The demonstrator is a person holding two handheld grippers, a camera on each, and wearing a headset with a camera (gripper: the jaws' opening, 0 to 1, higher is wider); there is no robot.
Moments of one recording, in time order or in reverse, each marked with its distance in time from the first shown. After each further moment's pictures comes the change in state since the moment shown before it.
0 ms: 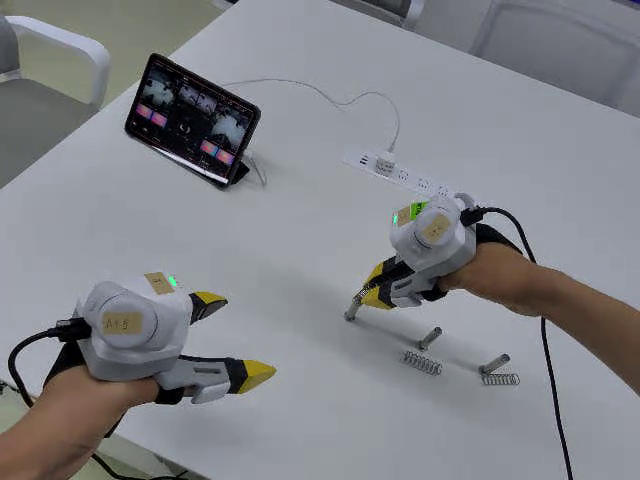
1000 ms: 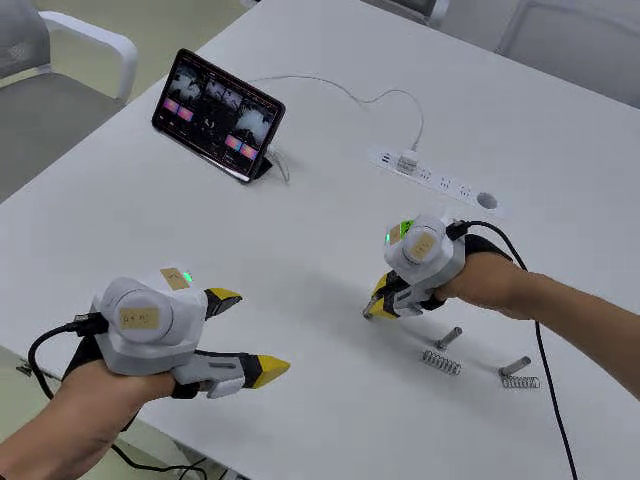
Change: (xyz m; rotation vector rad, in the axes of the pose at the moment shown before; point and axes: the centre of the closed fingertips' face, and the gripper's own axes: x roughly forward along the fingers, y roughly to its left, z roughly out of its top) left arm -0.008 0.005 -0.007 -0.021 -0.013 0.027; right arm 0.040 0.003 -0.017 -0.060 0.090 0.023
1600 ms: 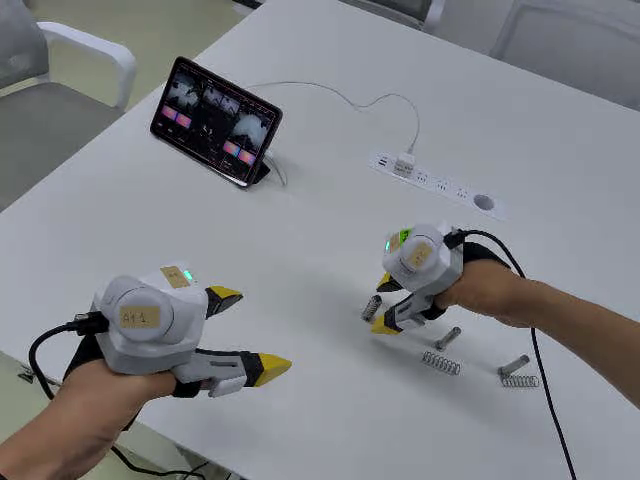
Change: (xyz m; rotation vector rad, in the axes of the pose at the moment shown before) left arm -0.002 -0.004 0.009 0.020 -0.005 -0.007; right arm -0.011 -0.003 -0.009 0.070 -0.017 -0.047
